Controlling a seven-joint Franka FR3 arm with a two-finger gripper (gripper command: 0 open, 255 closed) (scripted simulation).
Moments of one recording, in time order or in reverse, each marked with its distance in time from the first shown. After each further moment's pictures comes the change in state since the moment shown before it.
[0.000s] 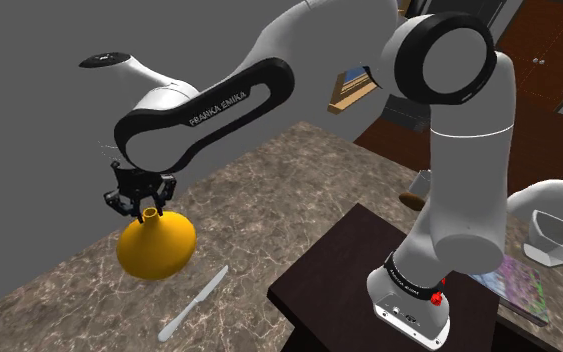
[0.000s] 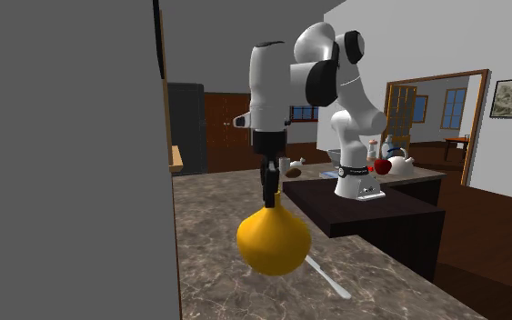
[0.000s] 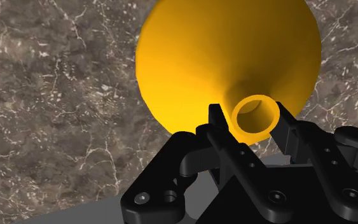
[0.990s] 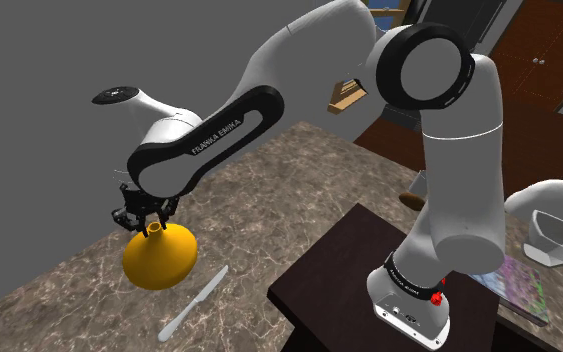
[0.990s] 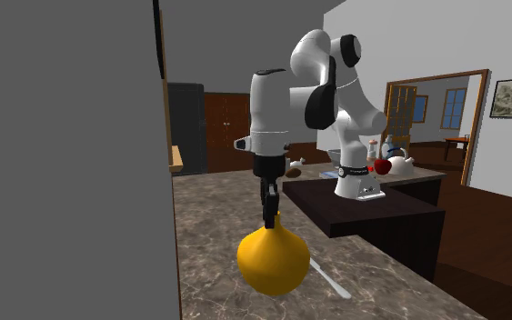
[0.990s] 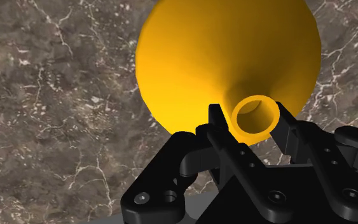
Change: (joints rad) arm 0.015 0.068 -0.025 -0.039 -0.041 0.104 0.026
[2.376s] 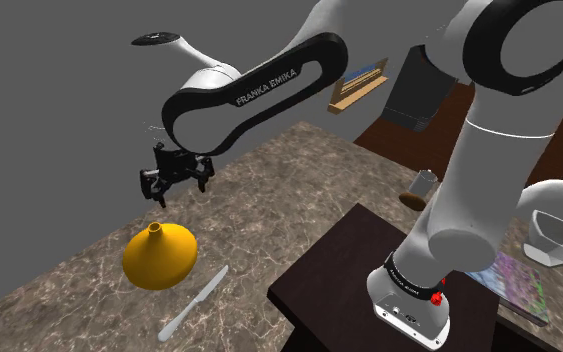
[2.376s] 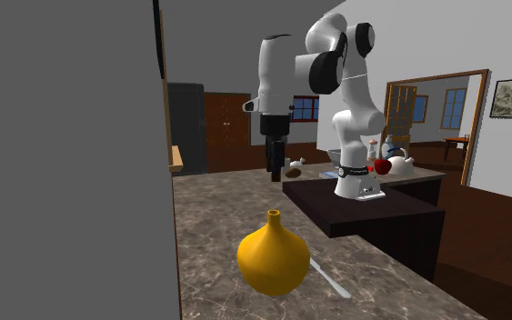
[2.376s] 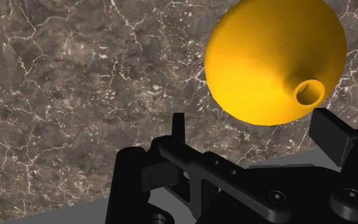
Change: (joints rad) arm -0.122 -0.321 0.043 -0.217 0.131 -0.074 -0.135
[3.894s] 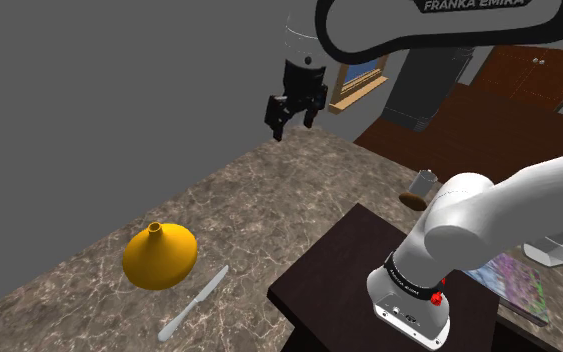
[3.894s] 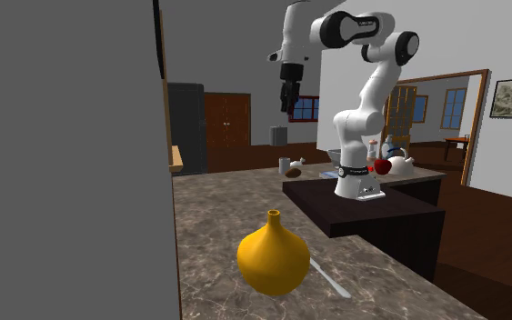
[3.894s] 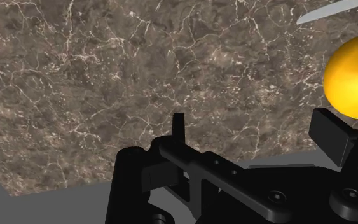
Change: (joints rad) arm -0.084 -0.807 -0.241 -0.391 0.178 -0.334 -0.478
